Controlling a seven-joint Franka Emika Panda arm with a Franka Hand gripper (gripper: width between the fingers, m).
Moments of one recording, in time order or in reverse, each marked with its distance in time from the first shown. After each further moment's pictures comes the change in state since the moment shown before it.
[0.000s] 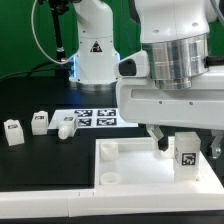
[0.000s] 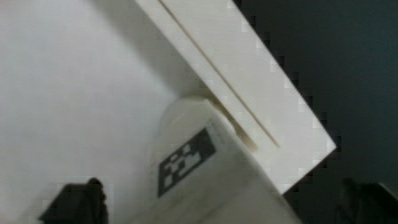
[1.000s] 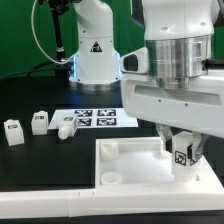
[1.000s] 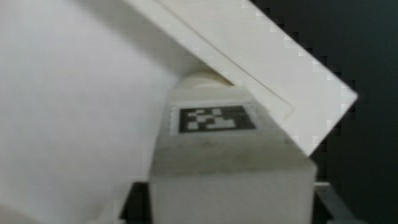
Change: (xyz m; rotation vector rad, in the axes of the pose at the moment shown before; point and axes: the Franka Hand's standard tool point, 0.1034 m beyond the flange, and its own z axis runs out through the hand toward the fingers) arm 0.001 0.006 0.002 -0.028 0.017 0.712
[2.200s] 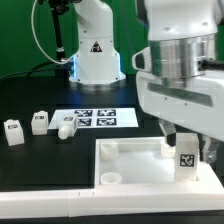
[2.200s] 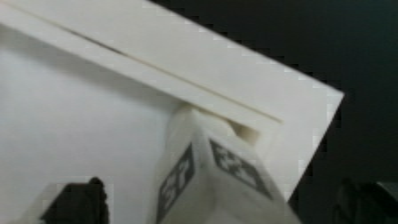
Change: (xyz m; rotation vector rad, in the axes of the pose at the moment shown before) arm -0.017 -0.004 0.000 0.012 -0.008 -0.078
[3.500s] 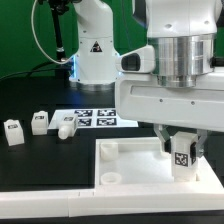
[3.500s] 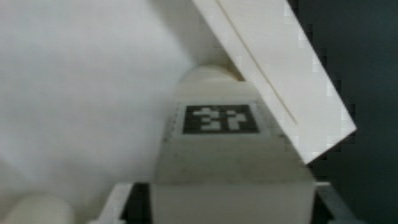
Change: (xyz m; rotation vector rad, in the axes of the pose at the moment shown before) arm 0.018 0.003 -0.002 -0.022 0.029 -0.359
